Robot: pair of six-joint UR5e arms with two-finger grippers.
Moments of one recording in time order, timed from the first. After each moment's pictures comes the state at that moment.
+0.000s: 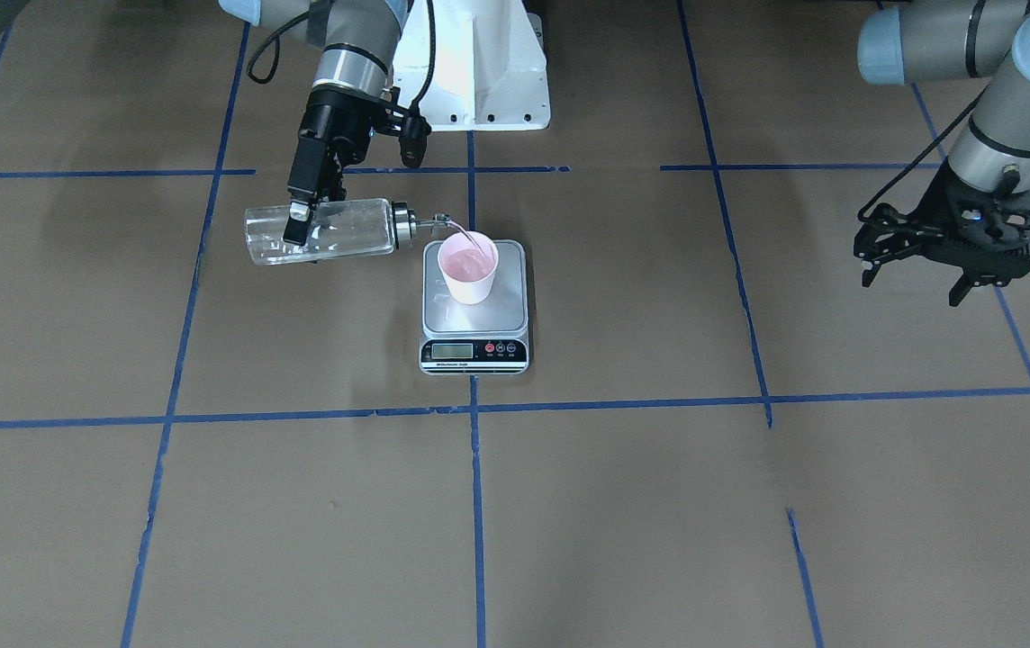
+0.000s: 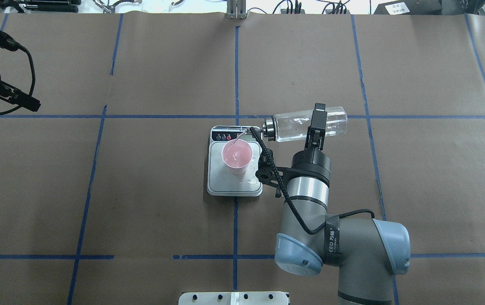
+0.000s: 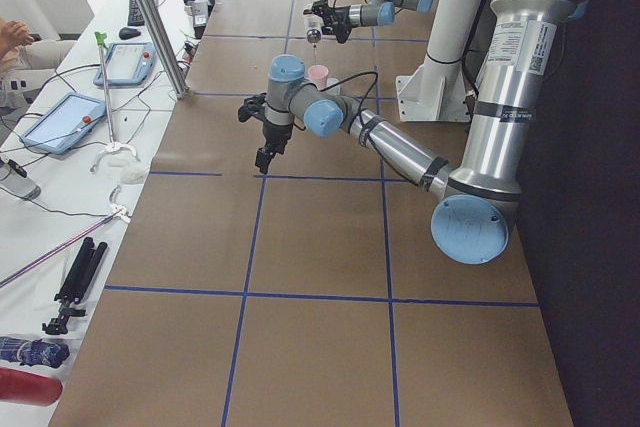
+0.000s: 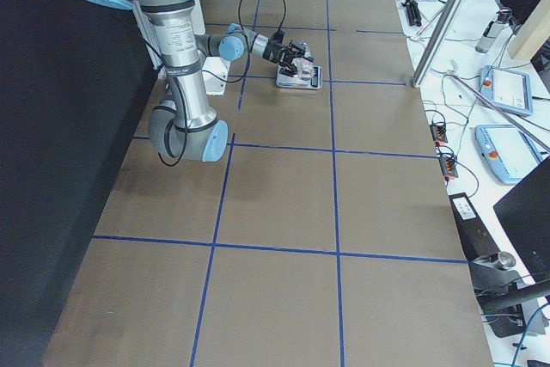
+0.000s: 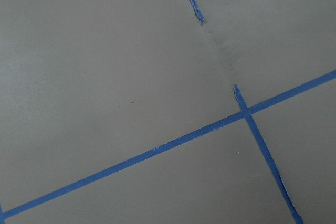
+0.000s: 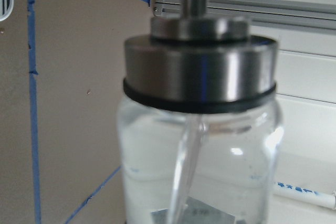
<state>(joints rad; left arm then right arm) -1.04 -1.73 -1.93 -1.67 -2.02 -0.36 0.20 -1.12 1.96 -1.98 0.40 0.27</state>
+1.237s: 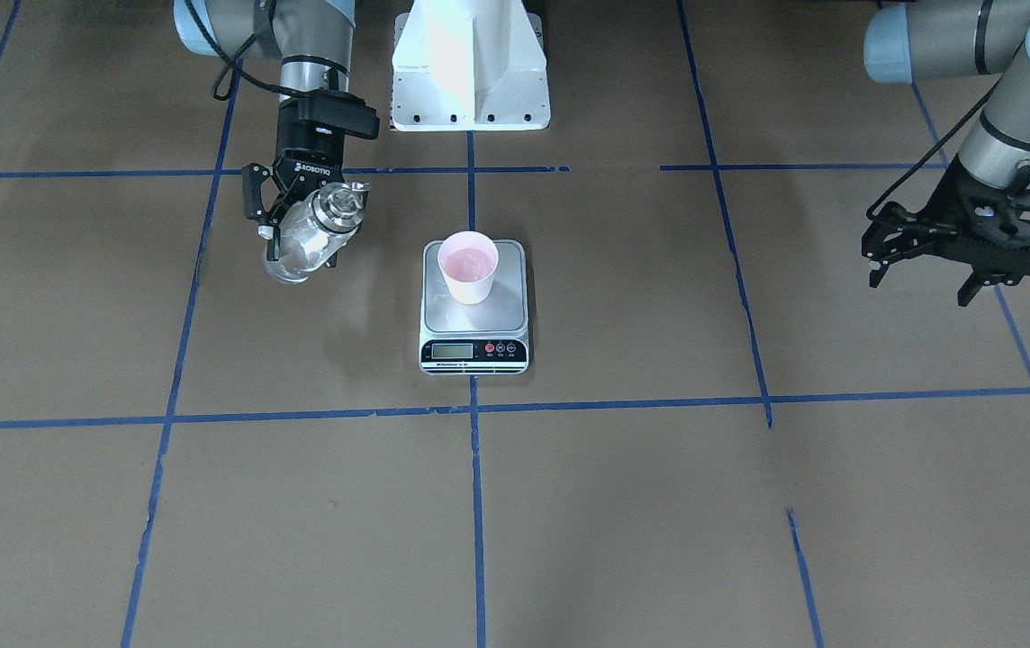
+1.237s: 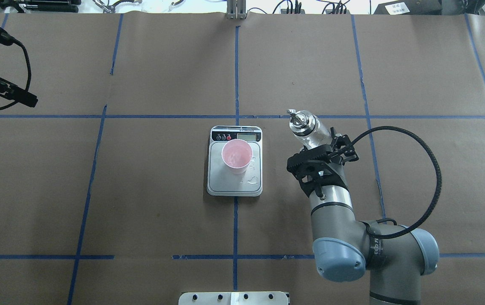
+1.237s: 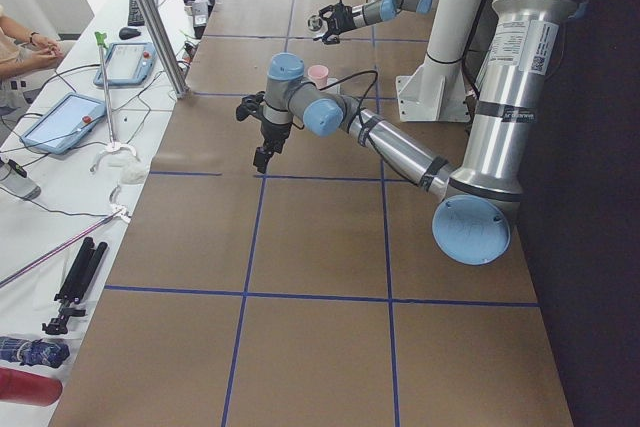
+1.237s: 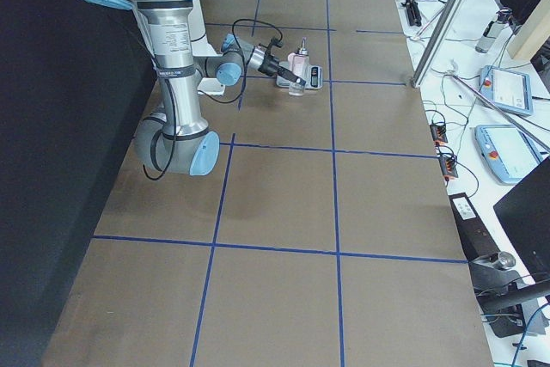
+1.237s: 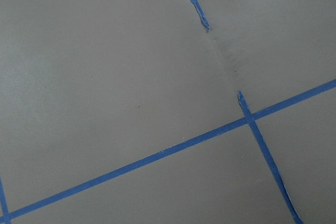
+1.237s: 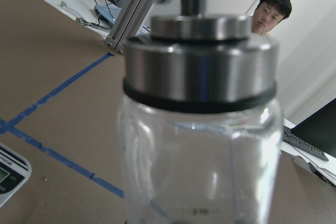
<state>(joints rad) -1.06 -1.74 -1.94 -1.67 -2.02 -0.37 0.20 -1.29 1.95 -1.41 0.58 0.98</state>
